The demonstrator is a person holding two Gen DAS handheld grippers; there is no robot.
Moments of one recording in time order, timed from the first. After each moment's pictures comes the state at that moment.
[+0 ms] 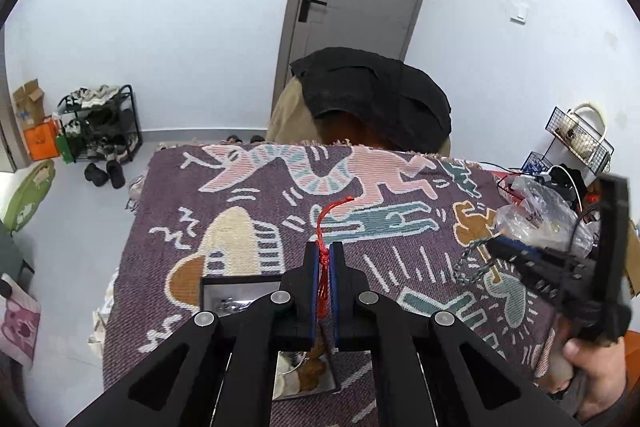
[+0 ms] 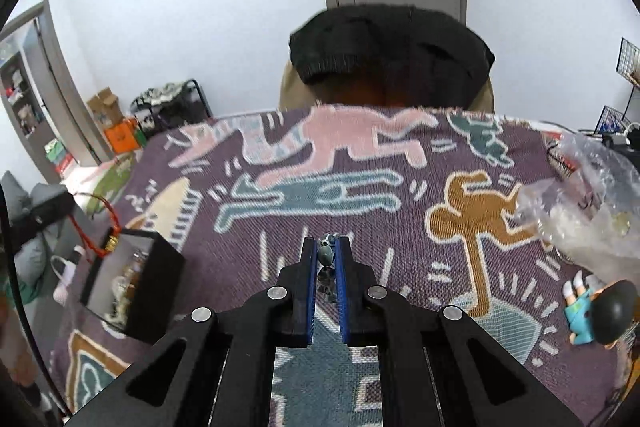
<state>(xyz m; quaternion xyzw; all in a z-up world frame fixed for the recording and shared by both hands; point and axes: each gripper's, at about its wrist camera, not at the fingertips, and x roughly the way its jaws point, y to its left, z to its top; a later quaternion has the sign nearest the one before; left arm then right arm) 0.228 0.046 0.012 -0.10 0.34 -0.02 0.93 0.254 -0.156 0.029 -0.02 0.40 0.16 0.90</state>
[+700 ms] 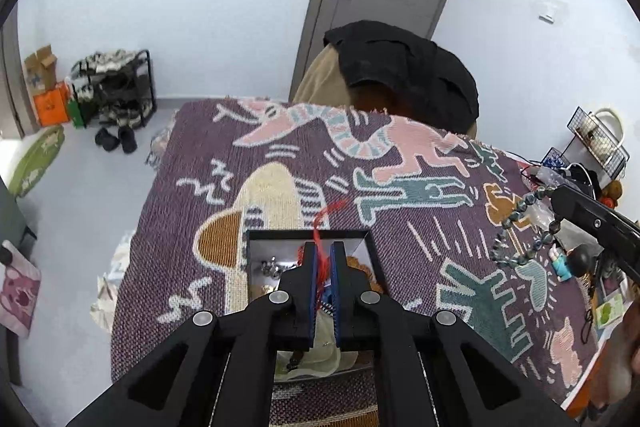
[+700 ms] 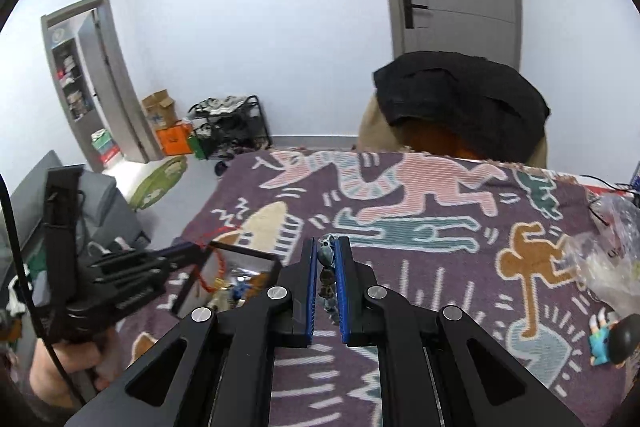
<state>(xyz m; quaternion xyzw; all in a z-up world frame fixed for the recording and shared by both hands) 0.225 0.089 -0.031 -0.14 0.39 0.00 0.91 0.209 -0.079 0.074 -0.03 0.35 0.26 0.90</state>
